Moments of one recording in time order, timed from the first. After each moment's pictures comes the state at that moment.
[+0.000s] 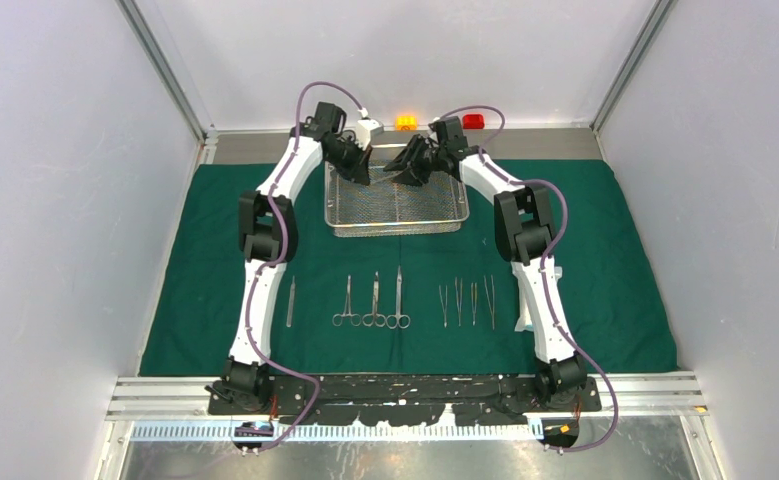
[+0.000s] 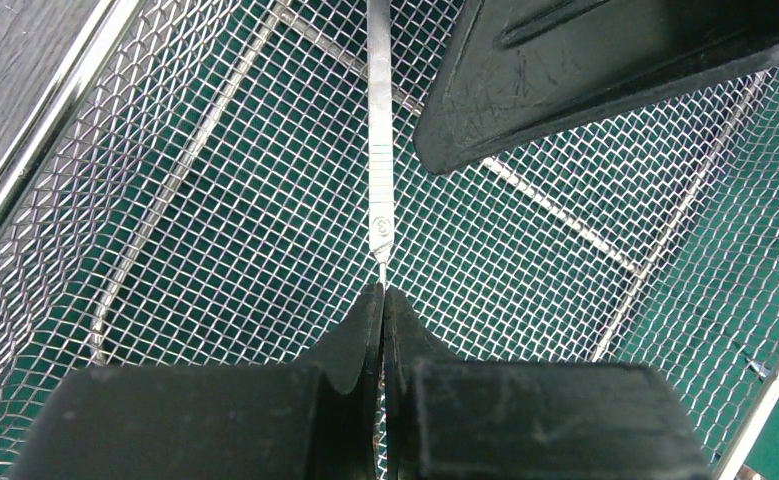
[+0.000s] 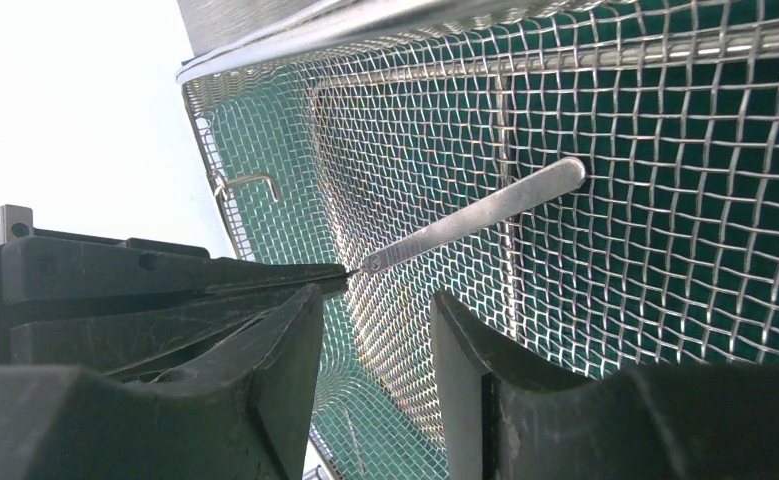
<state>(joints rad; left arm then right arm) -0.25 2.54 2.39 -0.87 0.62 0.45 0.33 2.55 2.12 -0.24 -0.63 0.97</state>
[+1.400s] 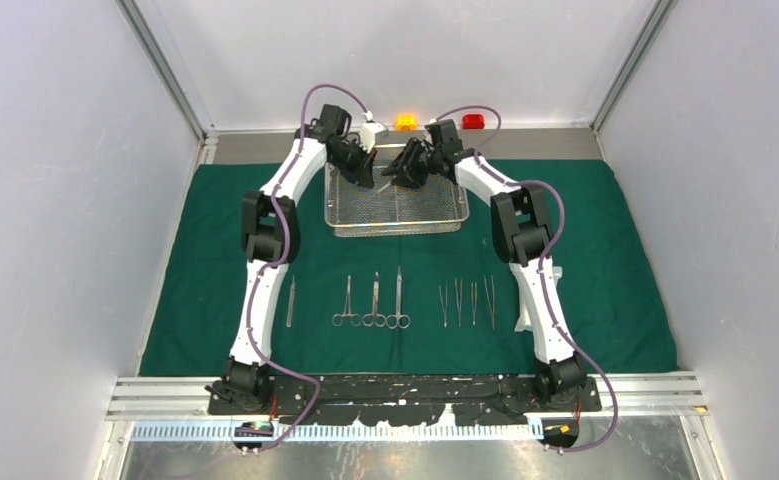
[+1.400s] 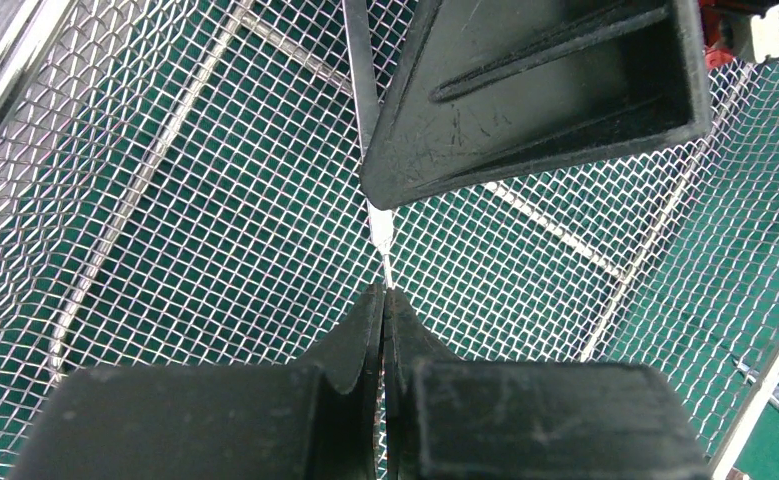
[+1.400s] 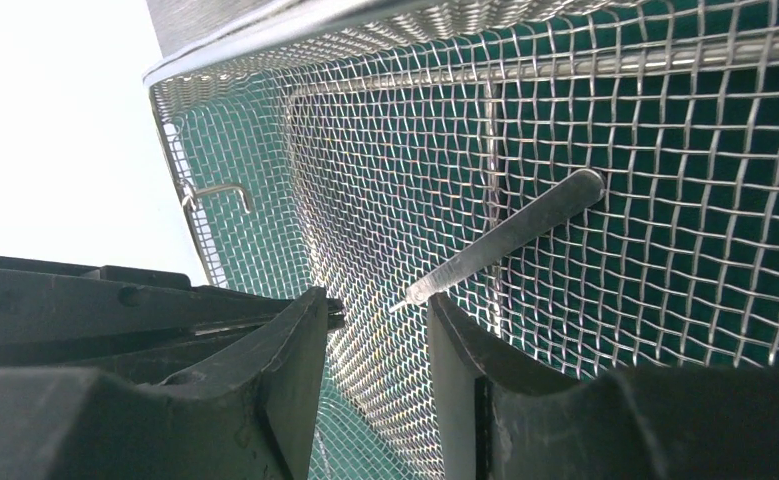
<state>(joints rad) -0.27 2.54 2.38 -0.87 0.62 0.44 0.36 2.55 2.09 -0.23 -0.57 0.93</state>
